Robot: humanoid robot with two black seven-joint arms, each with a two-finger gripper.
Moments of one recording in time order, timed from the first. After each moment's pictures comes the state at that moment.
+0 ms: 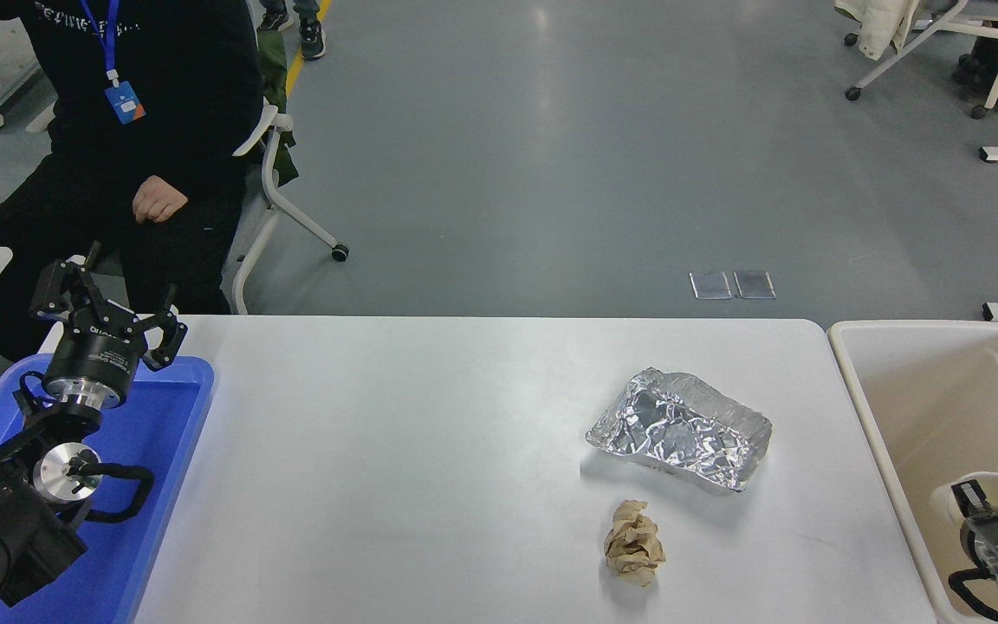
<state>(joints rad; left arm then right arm) -0.65 0.37 -0.67 -0.24 -0.08 -0.64 -0.64 0.60 -0.32 0.09 0.06 -0.32 -0.11 -0.10</state>
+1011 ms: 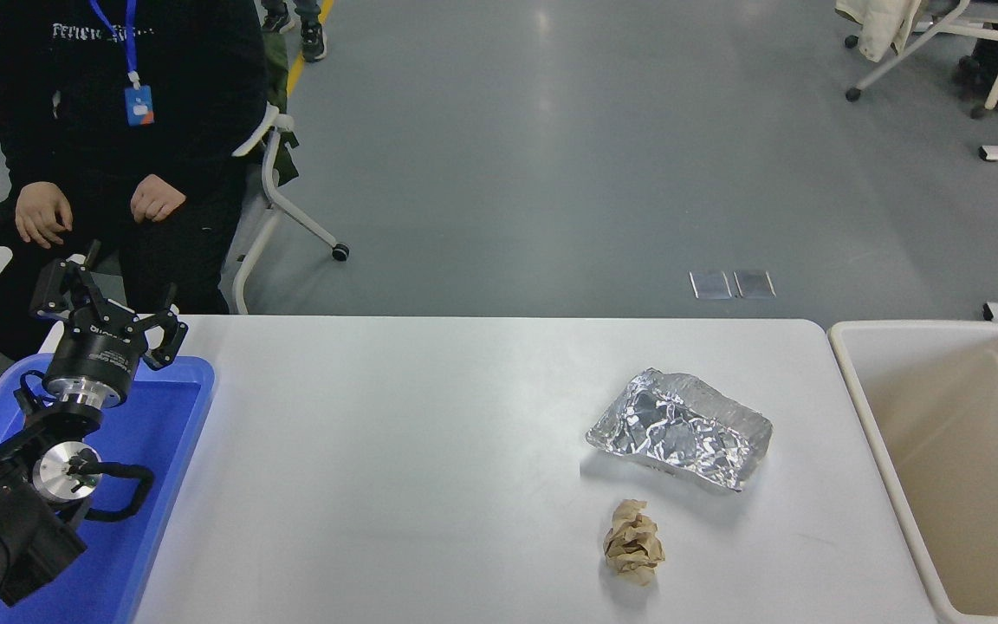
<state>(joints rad) -0.65 0.37 -0.67 -0.23 -0.08 -0.64 -0.64 0.58 -0.89 0.49 0.73 -0.24 -0.03 -0.10</state>
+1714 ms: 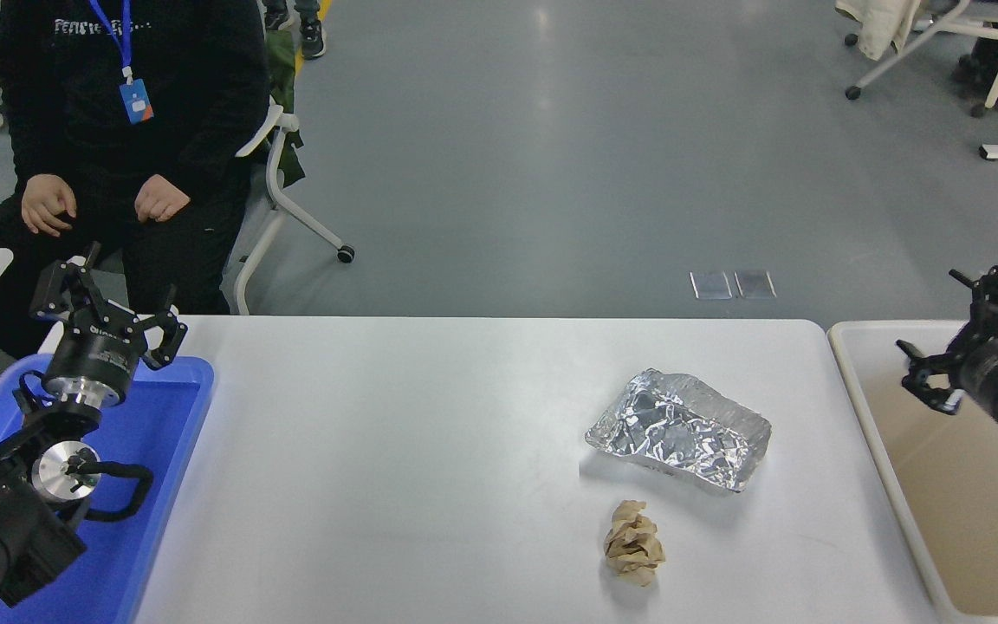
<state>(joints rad) -0.65 0.37 -0.67 -0.23 -0.08 -0.64 -0.64 0.34 -0.45 1.26 1.02 -0.28 0.06 -0.01</state>
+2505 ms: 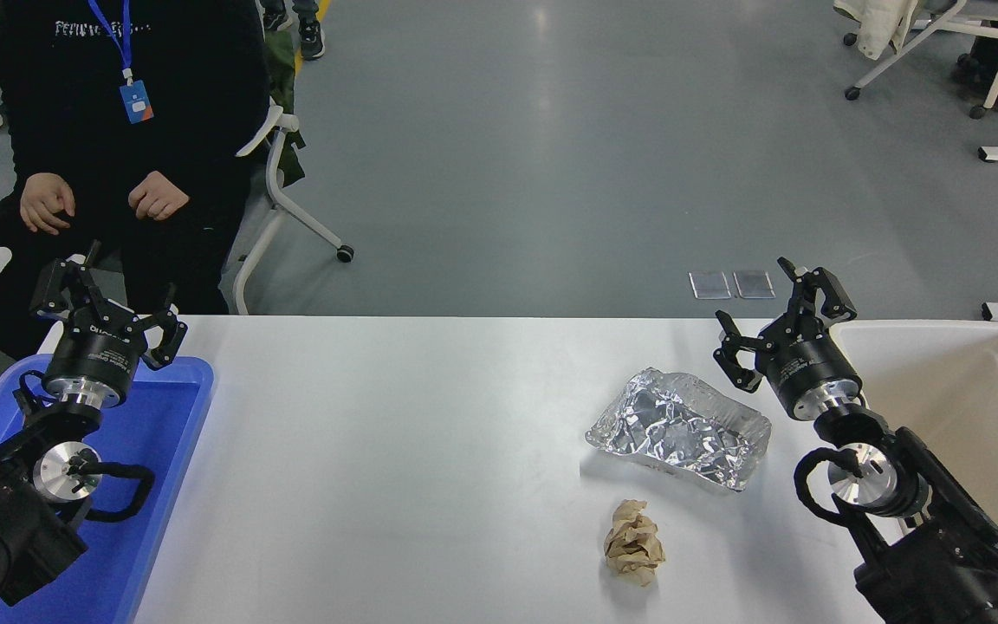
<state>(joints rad) -0.65 0.37 -0.67 -0.24 -0.08 -0.64 -0.64 0.43 -0.10 1.31 0.84 -0.53 0.15 0.21</state>
